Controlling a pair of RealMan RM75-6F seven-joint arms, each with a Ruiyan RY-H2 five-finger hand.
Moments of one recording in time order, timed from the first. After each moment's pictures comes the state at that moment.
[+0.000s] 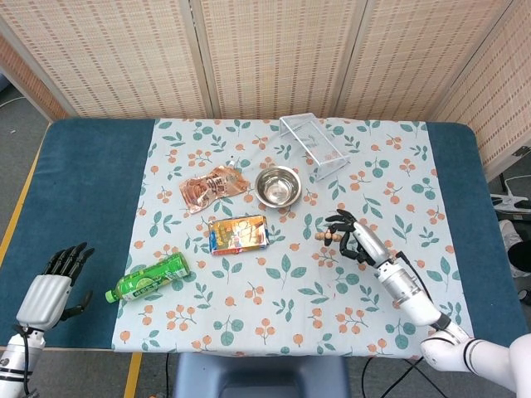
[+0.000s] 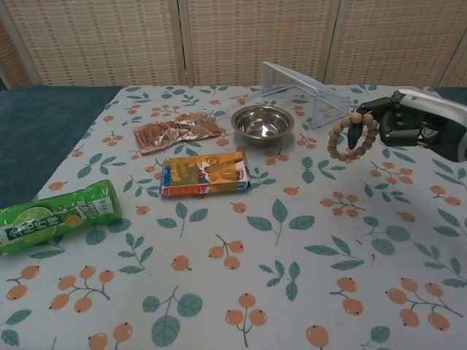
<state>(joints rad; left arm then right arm) -0.20 -1.20 0.00 -1.48 1.53 1.36 -0.02 0.63 -1.53 -0.01 -1.13 -1.50 1.16 0.90</state>
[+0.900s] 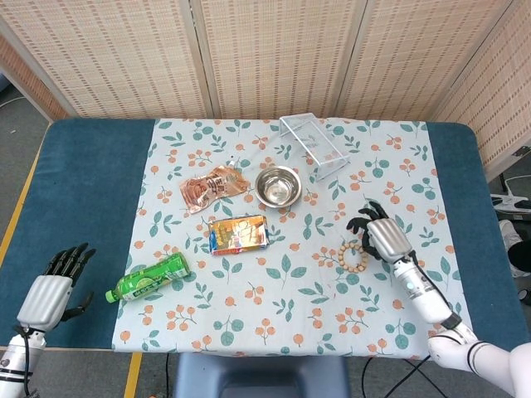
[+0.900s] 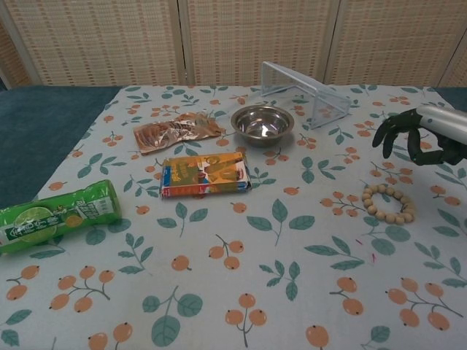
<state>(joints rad) -0.20 -1.20 0.01 -1.49 1.53 1.36 -0.02 0.57 -1.56 0.03 -1.01 -1.46 1.13 0.35</state>
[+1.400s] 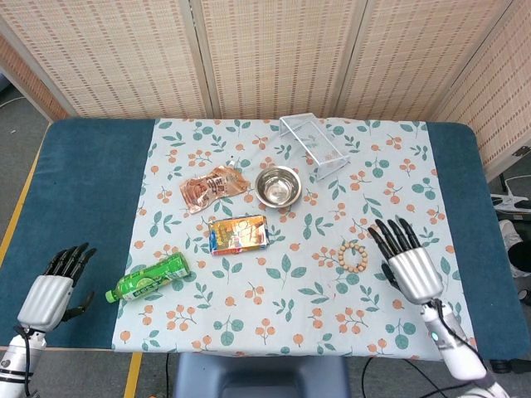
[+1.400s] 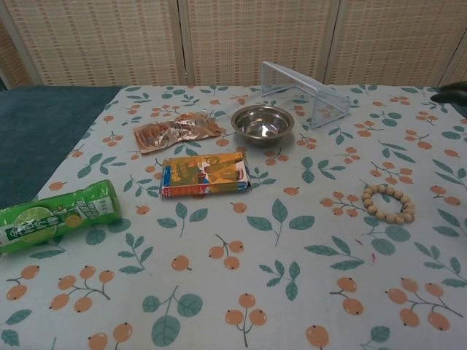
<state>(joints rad) -0.19 -1.21 0.01 -1.47 1.55 1.38 -0.02 0.31 -1.39 -0.05 -1.39 -1.57 1.50 -0.34</state>
